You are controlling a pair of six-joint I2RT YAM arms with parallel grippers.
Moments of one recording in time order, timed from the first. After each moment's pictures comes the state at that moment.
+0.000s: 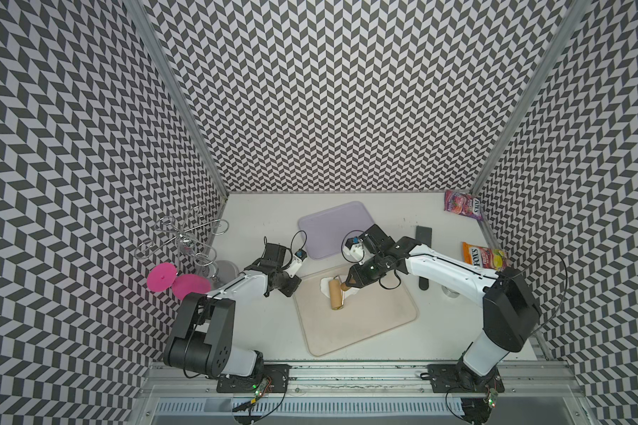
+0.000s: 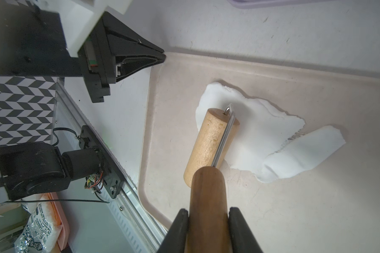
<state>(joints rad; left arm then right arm) -0.21 1.44 0.67 -0.34 0.20 0.43 0.74 1.68 1.25 -0.68 -0.40 0.30</state>
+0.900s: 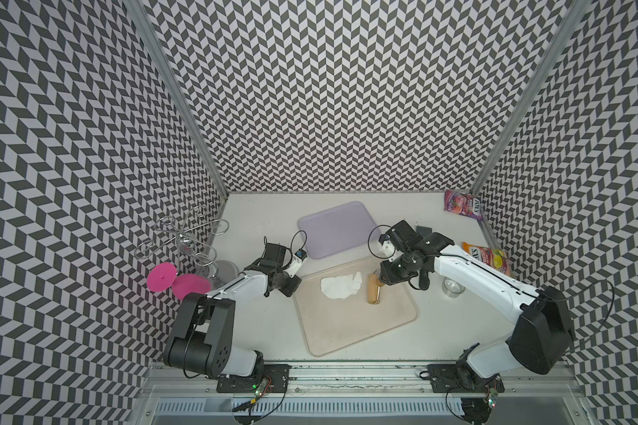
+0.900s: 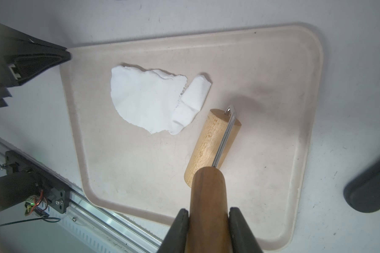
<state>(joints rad) -0.21 1.44 0.67 -0.34 0.20 0.43 0.60 1.50 1.24 -0.96 -0.19 0.30</state>
